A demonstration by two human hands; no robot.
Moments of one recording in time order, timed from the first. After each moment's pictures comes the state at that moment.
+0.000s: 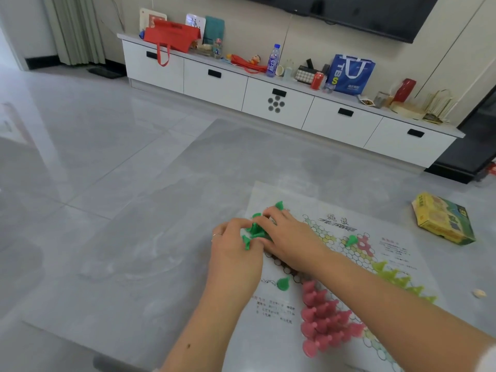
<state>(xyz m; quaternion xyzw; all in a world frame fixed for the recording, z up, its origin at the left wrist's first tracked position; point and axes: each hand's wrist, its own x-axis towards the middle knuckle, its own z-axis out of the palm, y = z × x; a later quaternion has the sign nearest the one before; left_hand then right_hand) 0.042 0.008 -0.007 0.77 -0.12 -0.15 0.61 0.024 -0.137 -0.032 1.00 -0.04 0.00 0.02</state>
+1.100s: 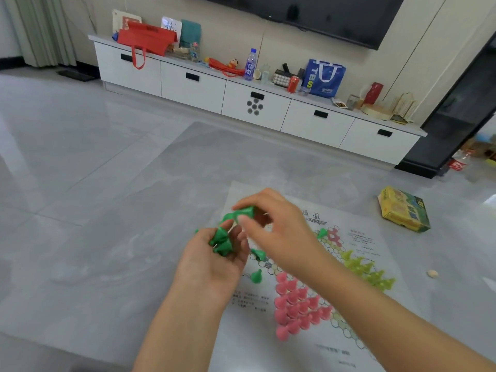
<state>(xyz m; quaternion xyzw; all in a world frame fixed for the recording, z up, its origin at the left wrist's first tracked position) 0.034 0.012 0.016 0.26 0.17 -0.42 0.86 -0.023 -0.080 0.047 0.92 -0.08 0.20 -0.33</state>
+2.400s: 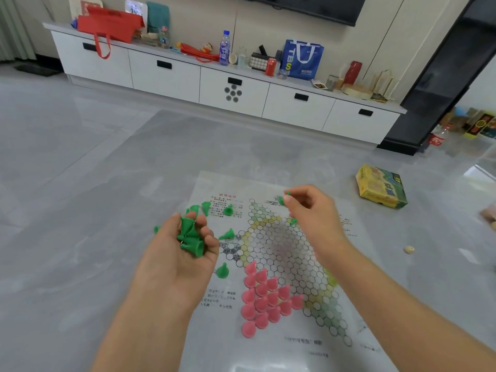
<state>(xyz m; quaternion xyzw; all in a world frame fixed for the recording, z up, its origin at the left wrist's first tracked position) 0.019 -0.005 0.018 0.30 0.18 -0.39 0.85 -0.063 -0.180 0.005 0.75 -0.35 0.30 -0.48</state>
